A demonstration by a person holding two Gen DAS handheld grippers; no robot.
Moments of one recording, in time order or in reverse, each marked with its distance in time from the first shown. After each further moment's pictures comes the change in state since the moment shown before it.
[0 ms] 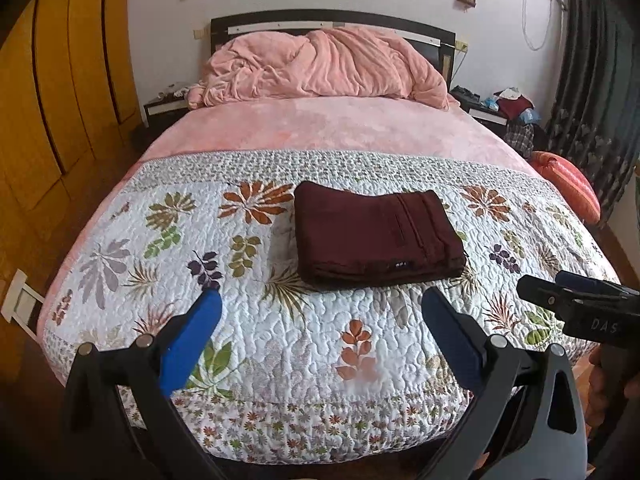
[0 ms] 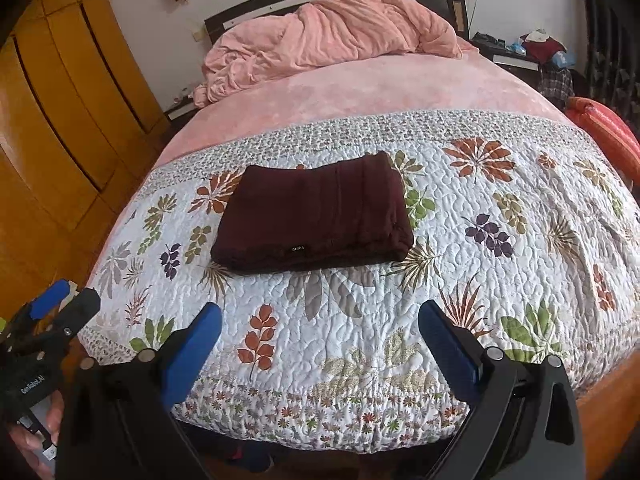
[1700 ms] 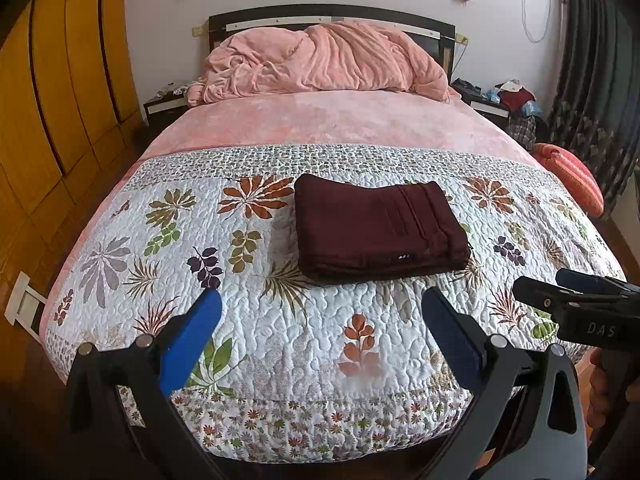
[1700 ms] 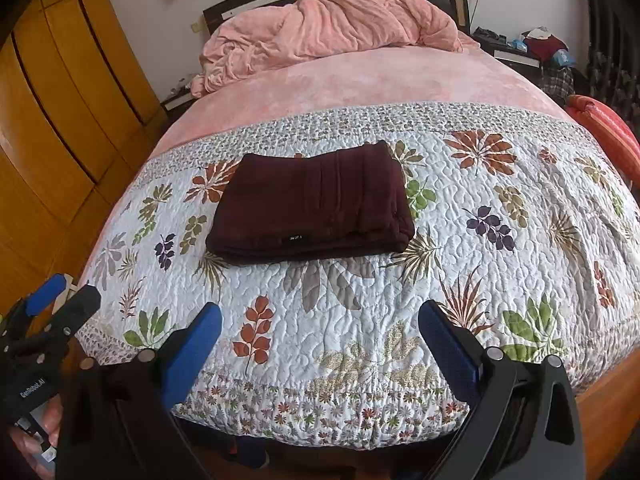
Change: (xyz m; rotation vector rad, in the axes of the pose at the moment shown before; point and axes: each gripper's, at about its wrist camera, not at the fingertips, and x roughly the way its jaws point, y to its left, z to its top) left arm 0.009 -0.003 -0.005 0.007 0.024 0.002; right arm 0.011 -0.002 -0.005 -0.007 0.035 -0.011
